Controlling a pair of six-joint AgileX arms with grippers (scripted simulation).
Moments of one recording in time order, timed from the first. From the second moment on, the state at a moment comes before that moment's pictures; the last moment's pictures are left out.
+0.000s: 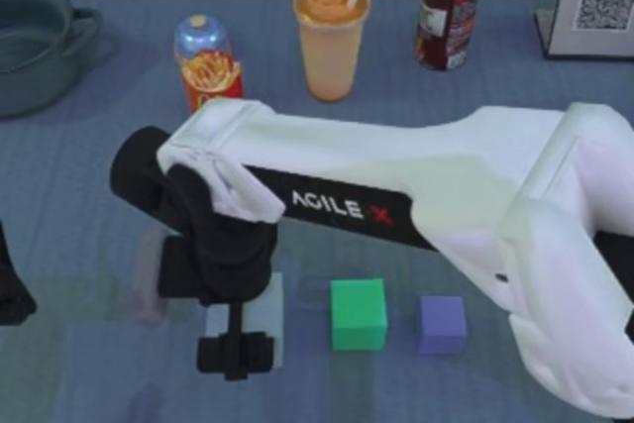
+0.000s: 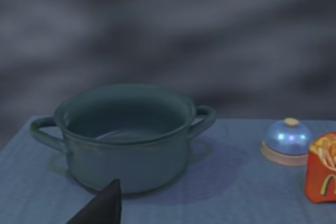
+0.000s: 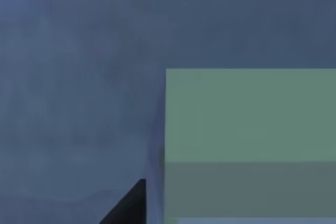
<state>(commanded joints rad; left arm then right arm) 0.02 0.00 0.00 0.00 0.00 0.00 0.97 2.48 2.04 -1.12 0.00 -0.58</state>
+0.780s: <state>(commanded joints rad) 0.02 0.00 0.00 0.00 0.00 0.00 0.98 2.47 2.14 -1.24 0.00 -0.58</state>
